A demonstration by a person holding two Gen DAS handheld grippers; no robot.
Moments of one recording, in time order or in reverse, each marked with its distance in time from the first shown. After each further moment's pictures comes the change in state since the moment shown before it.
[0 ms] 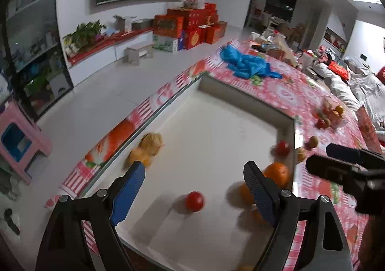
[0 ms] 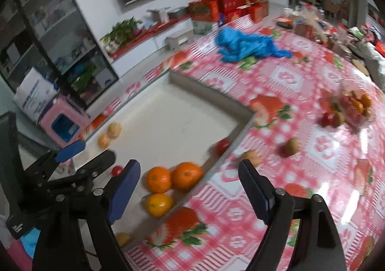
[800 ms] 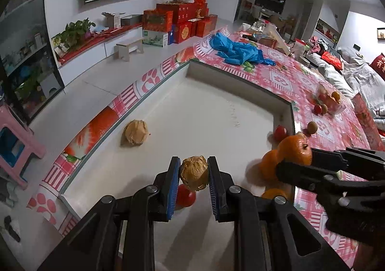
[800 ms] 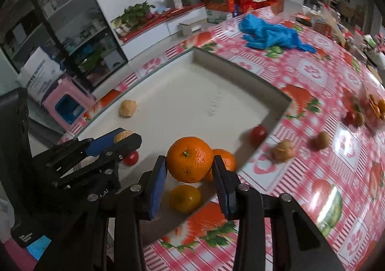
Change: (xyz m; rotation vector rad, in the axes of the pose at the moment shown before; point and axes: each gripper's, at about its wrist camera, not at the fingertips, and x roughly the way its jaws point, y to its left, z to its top) left arm 0.022 -0.001 -0.014 0.032 0.043 -0.031; right arm 0.041 0.046 -0.017 -0.103 0.093 0.034
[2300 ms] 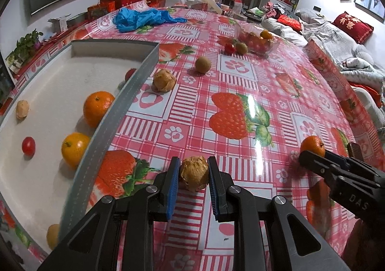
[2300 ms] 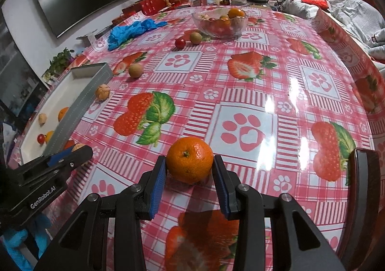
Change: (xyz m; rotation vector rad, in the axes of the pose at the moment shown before) left arm -0.001 -0.168 -0.066 0.196 0.109 -0.183; right arm -0.095 -0.172 -0.164 0.422 -0.138 -0.260
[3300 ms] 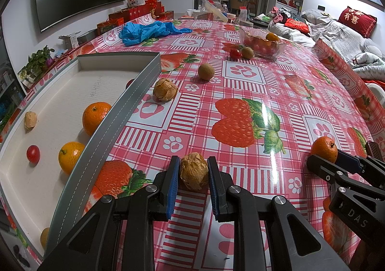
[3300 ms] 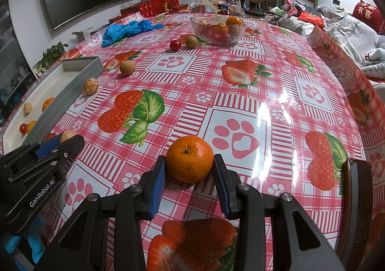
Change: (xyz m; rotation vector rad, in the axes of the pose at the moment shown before) left arm 0.014 -0.017 -0.005 0.037 -0.085 0.121; right arm 0.014 0.006 -0.008 -0.072 -0.060 -0.104
